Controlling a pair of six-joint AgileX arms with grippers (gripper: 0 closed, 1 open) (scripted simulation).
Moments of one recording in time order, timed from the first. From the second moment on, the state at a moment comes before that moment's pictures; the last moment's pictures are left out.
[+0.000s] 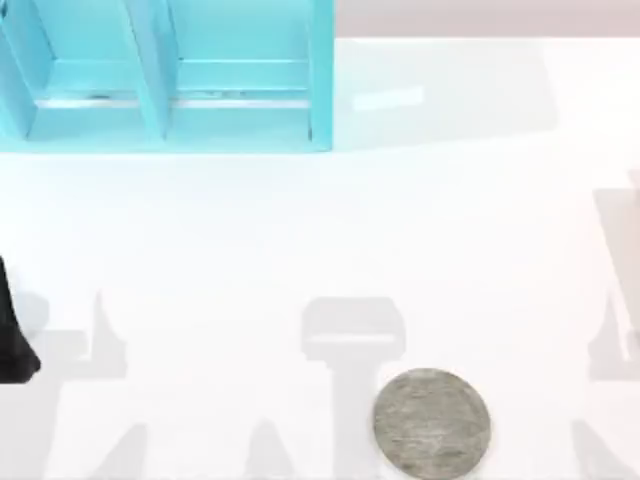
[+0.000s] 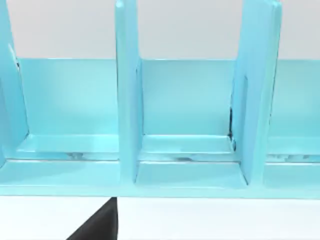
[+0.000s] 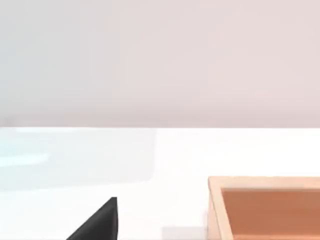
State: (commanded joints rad) left arm 0.00 0.00 0.00 0.00 0.00 0.00; right arm 0.00 0.00 0.00 0.00 0.00 0.00
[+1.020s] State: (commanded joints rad) left arm 0.01 0.85 0.49 -0.65 -0.09 0.85; right arm 0.00 0.00 0.00 0.00 0.00 0.00
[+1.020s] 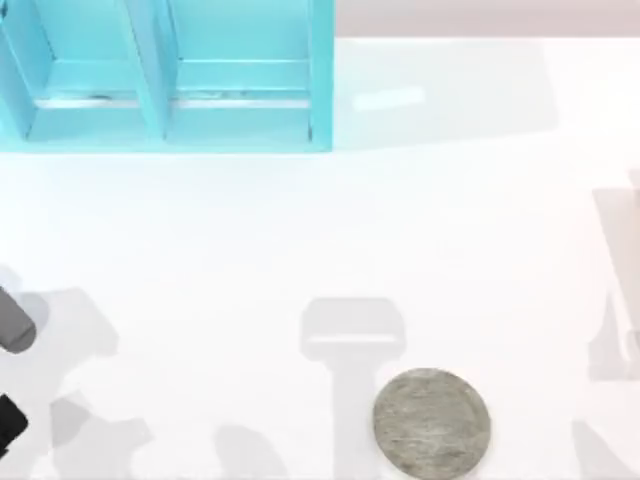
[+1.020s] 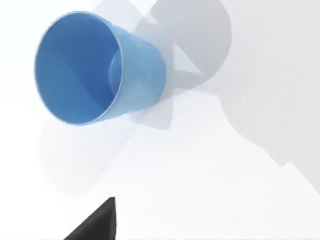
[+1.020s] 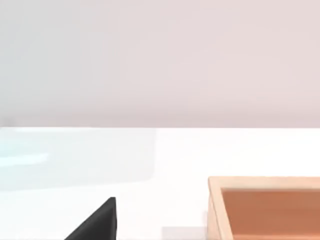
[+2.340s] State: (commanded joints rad) left arm 0.19 1.72 1.38 -1.22 0.00 1.78; right arm 0.00 0.00 0.00 0.00 0.00 0.00
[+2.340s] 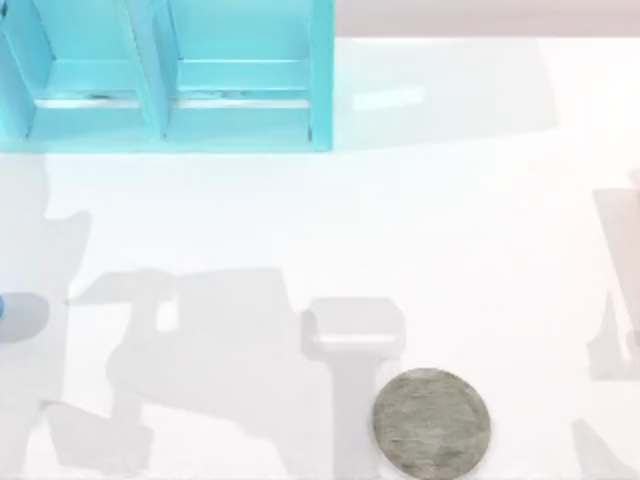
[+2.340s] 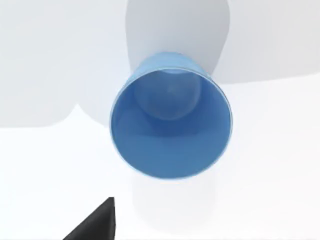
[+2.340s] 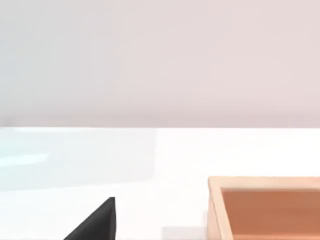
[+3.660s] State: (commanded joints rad) left arm 0.19 1.84 1.10 -0.83 0.00 1.79; right arm 0.00 0.00 0.00 0.00 0.00 0.00
